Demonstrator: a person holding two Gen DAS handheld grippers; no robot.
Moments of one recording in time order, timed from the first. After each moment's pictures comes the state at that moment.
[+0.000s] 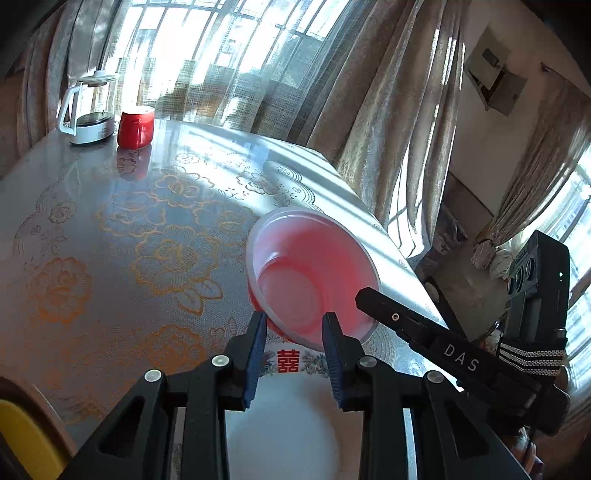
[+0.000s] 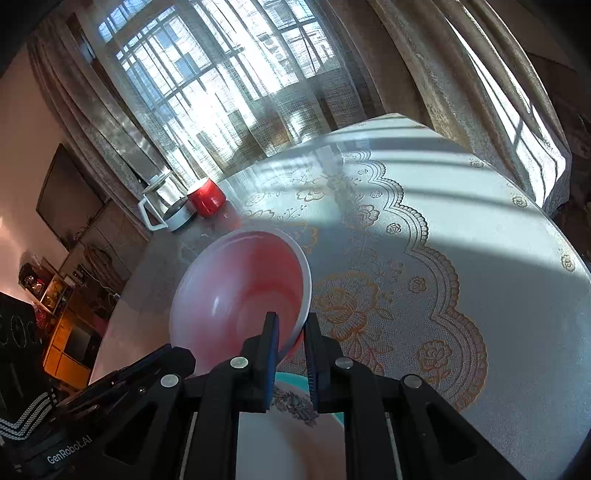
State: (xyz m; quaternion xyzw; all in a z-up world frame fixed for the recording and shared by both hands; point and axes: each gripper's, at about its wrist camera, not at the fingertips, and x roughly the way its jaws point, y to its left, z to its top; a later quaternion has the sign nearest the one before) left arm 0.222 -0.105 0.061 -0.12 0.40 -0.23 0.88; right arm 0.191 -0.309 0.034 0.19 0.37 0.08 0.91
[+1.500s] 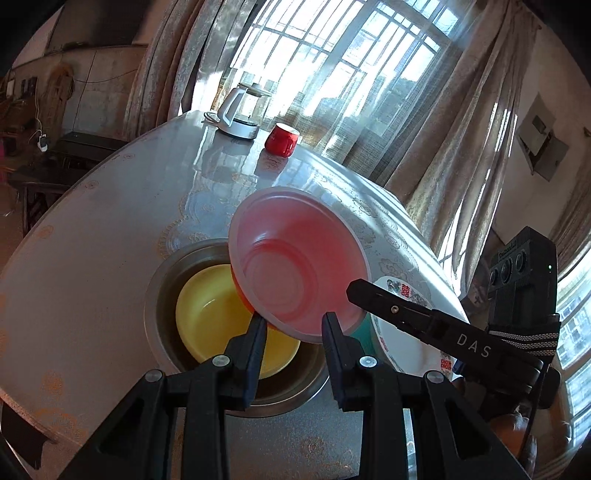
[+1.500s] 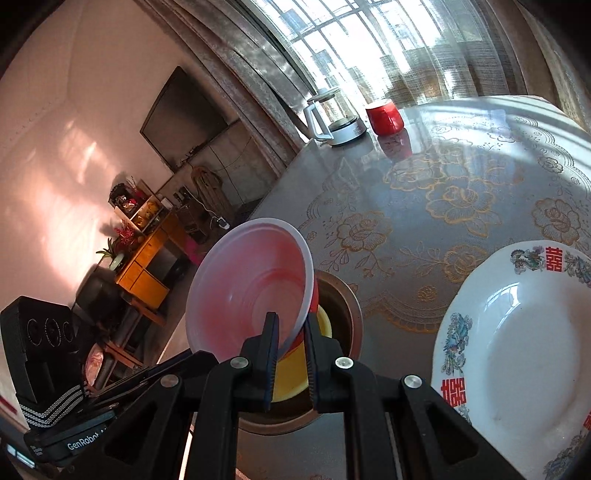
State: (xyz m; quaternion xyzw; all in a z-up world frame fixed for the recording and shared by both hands) left arm 0.056 0.105 0.047 -0.20 0.37 -0.10 0.90; right arm 0.107 -0.099 0.022 0.15 0.40 0.31 0.85
